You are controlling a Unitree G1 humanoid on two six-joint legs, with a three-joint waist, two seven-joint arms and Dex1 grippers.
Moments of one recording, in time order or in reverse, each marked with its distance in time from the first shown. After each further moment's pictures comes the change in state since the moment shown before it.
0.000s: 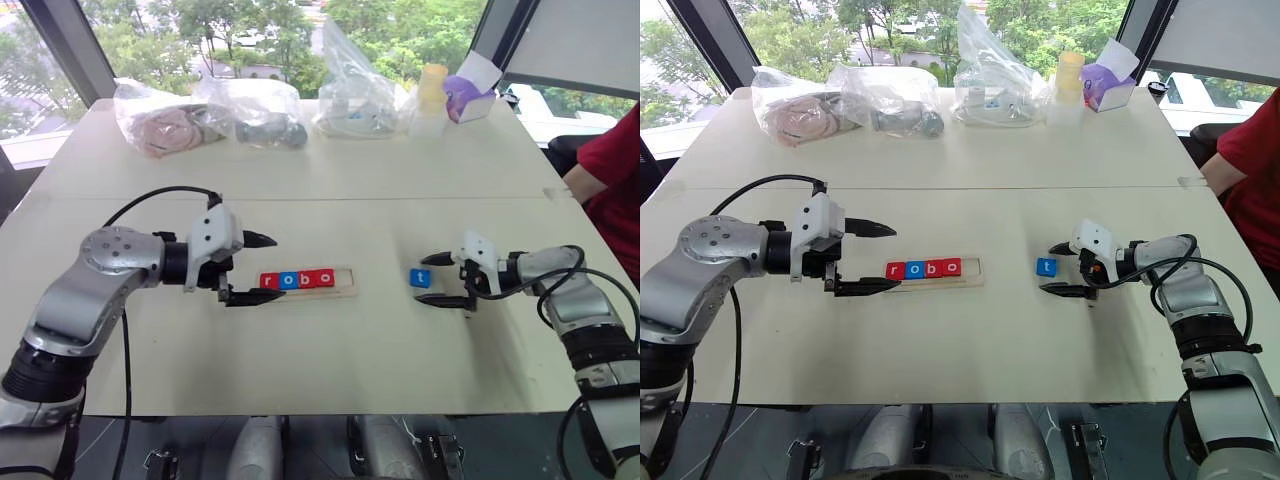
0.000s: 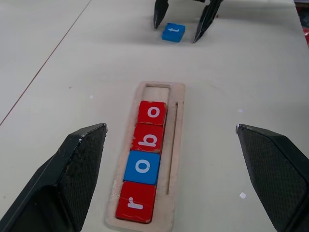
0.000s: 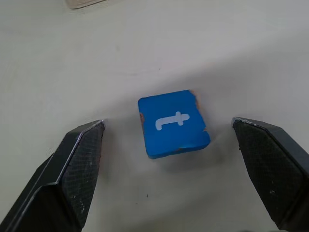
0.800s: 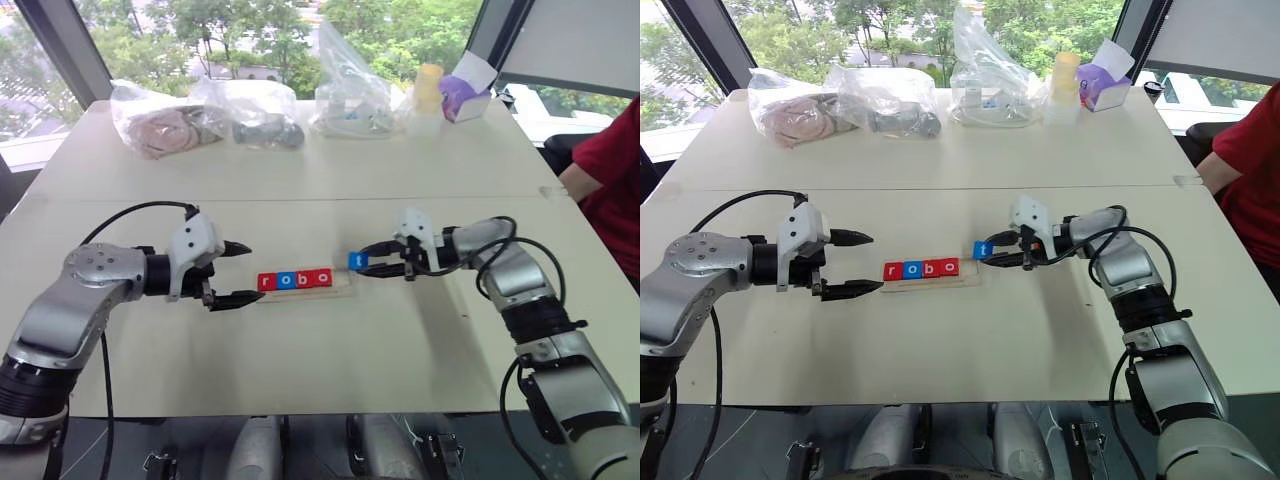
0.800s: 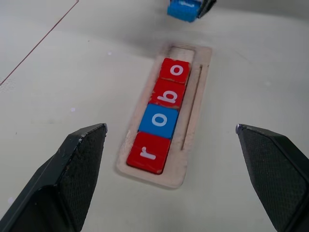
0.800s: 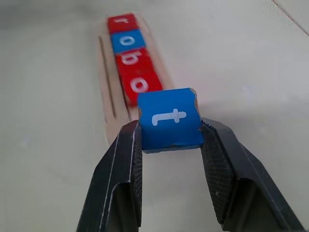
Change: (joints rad) left arm 0.085 0.032 0.047 0.062 0.014 -0.003 0.045; right arm -0.156 0.209 0.125 -0.165 0.012 0.202 0.014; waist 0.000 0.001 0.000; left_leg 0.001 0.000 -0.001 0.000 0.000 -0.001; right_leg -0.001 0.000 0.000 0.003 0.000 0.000
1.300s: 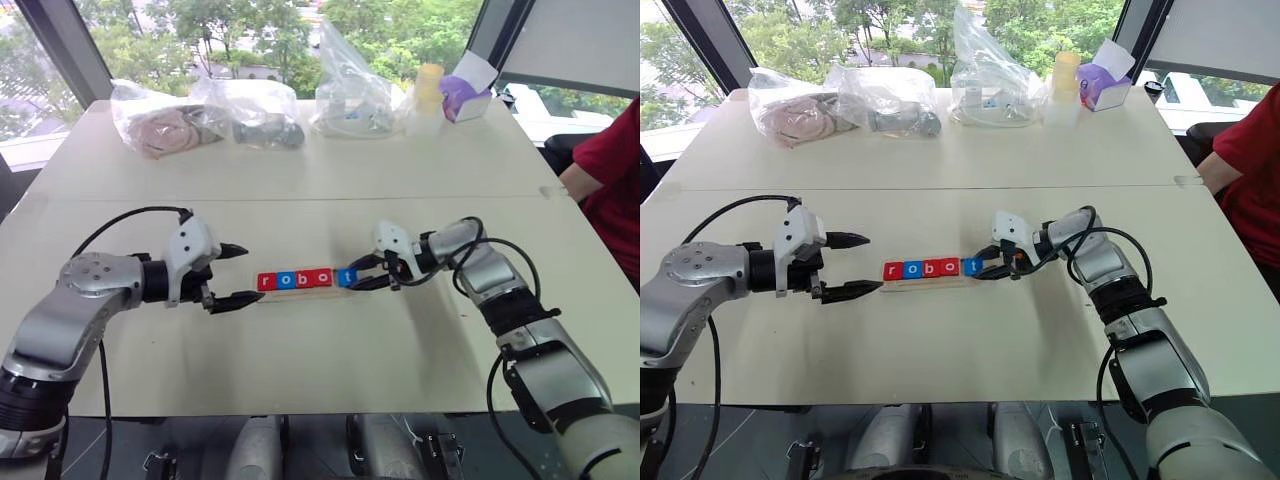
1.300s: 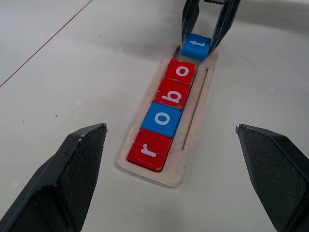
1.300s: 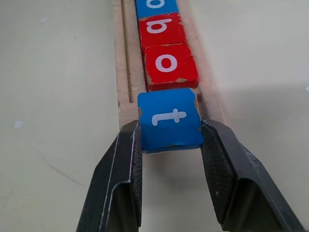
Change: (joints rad) left arm 0.059 -0.014 0.043 -0.049 -0.025 0.030 0.064; right arm -0.062 0.053 0.078 0.158 -0.092 -0.103 0.039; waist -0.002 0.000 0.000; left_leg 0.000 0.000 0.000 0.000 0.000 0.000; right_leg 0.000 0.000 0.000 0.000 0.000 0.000
